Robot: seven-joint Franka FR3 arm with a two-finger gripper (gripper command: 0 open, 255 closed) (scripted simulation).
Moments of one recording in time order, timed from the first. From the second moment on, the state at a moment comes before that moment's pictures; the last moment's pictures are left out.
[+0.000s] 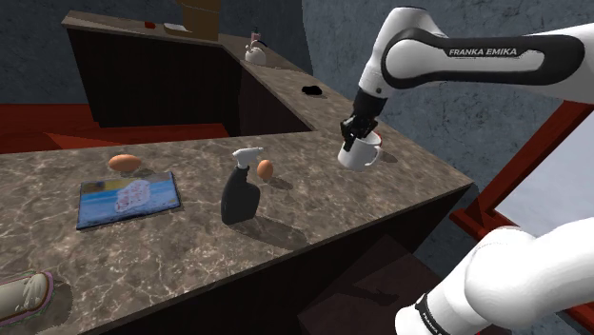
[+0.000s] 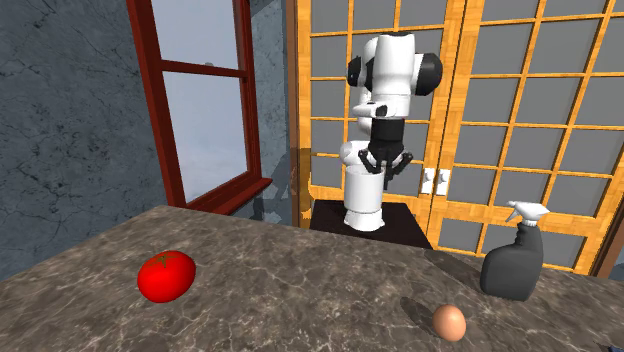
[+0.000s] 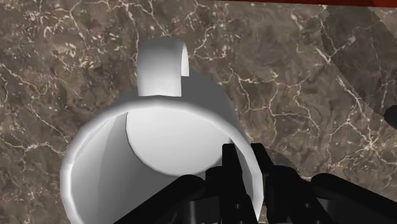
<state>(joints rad) -0.02 -0.43 -0.02 -2.29 -0.01 1.90 0.11</state>
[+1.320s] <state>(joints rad) 0.13 0.22 0.17 -1.56 -0.05 1.81 0.45</state>
